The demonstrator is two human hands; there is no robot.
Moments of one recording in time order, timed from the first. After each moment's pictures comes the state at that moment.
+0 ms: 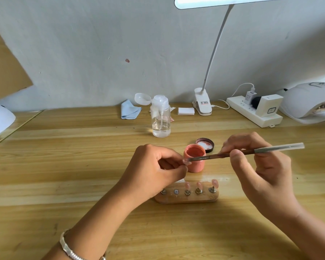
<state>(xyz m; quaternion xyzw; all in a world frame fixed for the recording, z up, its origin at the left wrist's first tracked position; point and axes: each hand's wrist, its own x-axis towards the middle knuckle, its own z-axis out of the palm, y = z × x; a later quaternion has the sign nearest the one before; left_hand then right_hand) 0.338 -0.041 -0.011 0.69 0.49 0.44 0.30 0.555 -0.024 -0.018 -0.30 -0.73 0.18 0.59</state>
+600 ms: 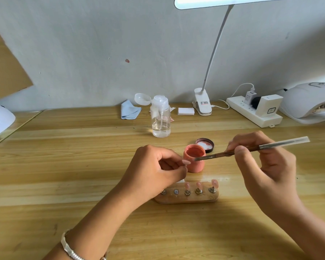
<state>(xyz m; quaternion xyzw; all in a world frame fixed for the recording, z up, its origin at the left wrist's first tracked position) 0.339 -0.041 -0.013 0.67 0.52 0.43 0.31 0.557 -0.022 -0.017 -0.33 -0.70 0.16 0.61</state>
